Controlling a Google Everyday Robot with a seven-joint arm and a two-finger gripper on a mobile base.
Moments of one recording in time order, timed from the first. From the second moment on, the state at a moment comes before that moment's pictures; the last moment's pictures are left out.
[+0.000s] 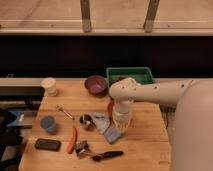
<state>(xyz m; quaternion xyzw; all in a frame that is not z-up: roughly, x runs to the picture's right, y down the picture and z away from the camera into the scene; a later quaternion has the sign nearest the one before) 0.101 0.217 0.762 -0.36 0.30 0.57 0.67</state>
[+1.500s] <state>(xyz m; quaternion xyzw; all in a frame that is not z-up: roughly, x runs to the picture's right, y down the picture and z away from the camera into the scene) 0.112 0.225 0.778 -0.38 0.30 0.60 0.64</state>
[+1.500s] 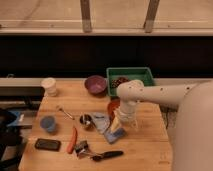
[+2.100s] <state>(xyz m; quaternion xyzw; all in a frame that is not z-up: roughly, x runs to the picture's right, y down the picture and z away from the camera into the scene) 0.099 0.236 0.792 -0.40 0.29 0.60 0.63</state>
